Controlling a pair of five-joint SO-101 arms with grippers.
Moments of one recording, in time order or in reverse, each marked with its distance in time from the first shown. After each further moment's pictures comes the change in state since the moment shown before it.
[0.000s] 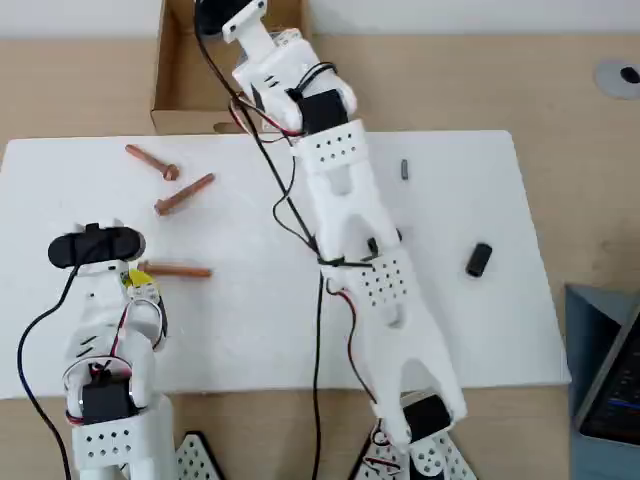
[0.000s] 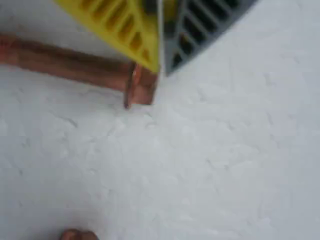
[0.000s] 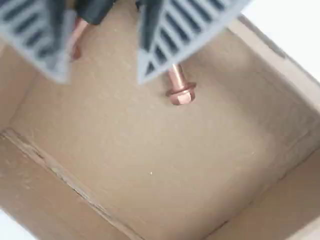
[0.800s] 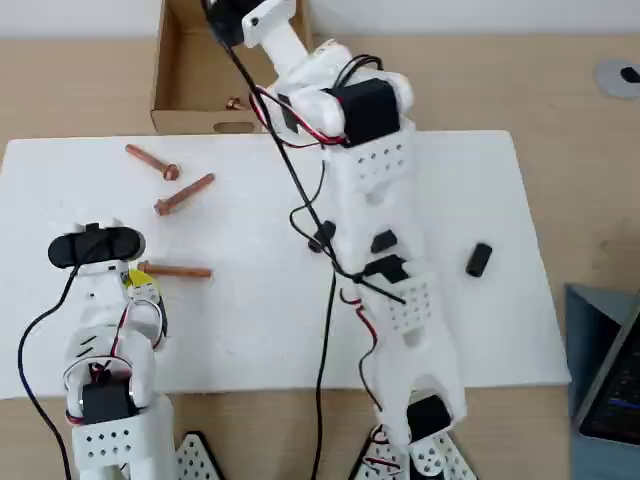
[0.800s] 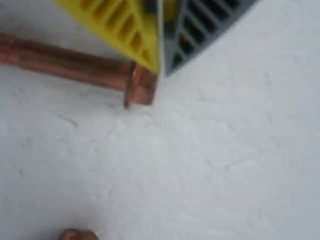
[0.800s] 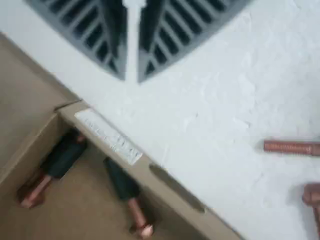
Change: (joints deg) left arm 0.0 0.0 0.0 0.0 0.0; right arm -0.1 -21.3 -1.2 35.8 -1.7
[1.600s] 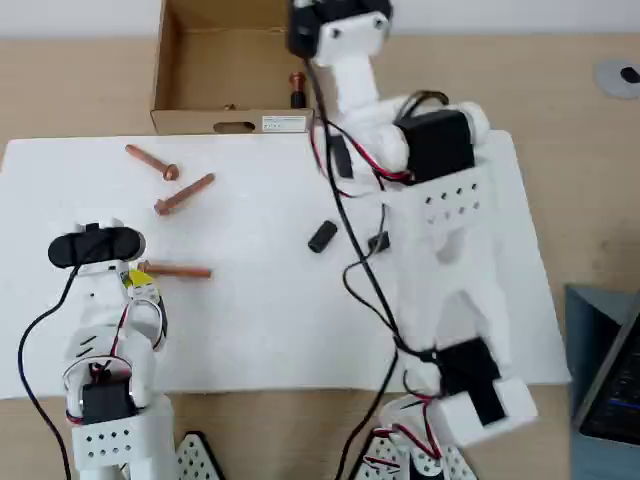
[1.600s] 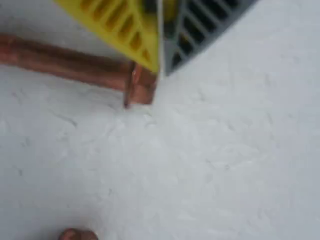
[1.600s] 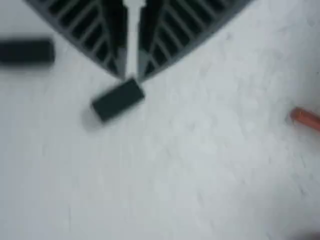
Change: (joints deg) left arm 0.0 0.0 0.0 0.0 0.0; right arm 4.1 -45.4 62.9 0.1 -21.7
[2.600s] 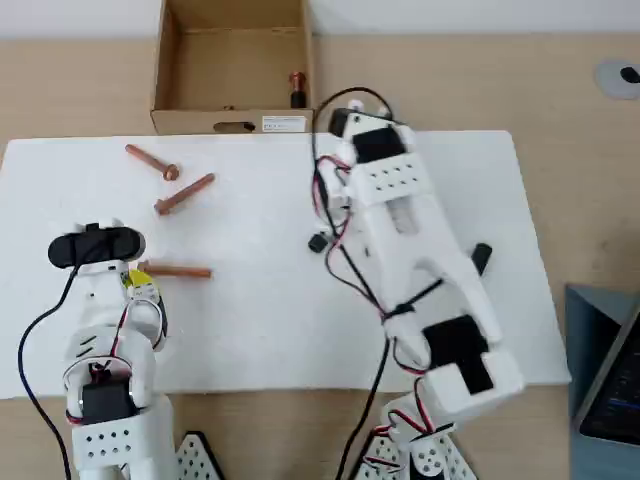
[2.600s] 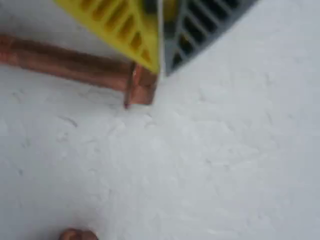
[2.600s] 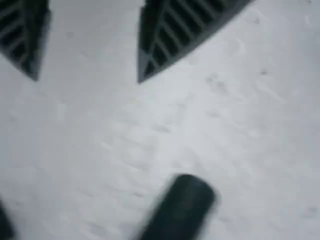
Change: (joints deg) left arm 0.0 0.0 0.0 0.0 0.0; right arm -0.3 10.1 31.0 -9.1 -24.4
